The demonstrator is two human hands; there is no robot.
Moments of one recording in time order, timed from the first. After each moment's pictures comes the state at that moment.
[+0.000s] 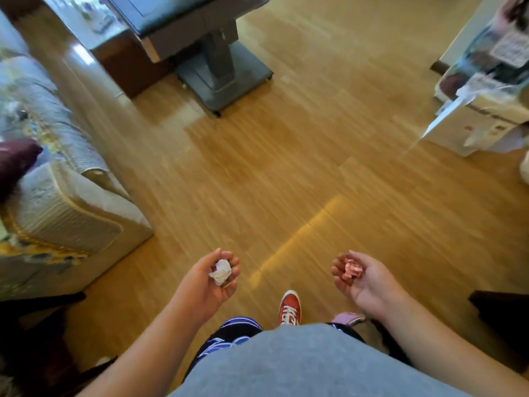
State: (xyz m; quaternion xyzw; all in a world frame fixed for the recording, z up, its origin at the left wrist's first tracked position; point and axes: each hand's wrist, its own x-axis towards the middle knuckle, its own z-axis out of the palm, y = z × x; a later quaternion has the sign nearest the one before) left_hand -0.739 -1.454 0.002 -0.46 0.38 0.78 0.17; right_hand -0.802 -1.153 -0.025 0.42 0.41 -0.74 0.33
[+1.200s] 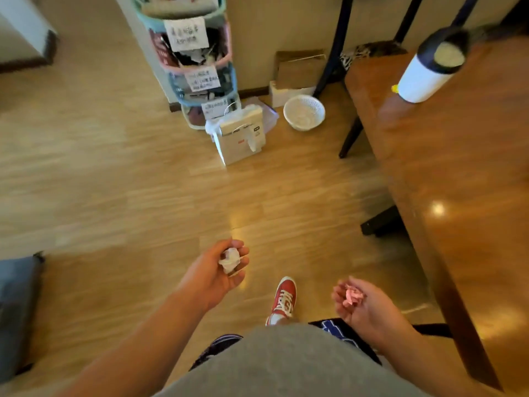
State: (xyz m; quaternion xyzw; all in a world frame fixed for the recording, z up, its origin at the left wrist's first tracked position) left_hand -1.231 -1.019 -0.005 -0.17 0.55 0.57 0.59; right_hand -0.958 -0.876 -0.041 0.62 0.17 -0.76 -0.08
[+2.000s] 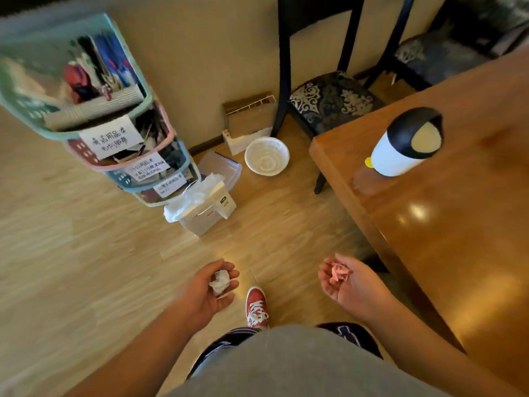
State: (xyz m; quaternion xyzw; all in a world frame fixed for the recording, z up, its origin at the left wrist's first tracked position) left_hand -1.437 -0.737 -0.011 -0.08 0.61 0.44 0.65; right_hand -1.163 -0.612 -0.017 0.59 0.07 -0.78 -0.19
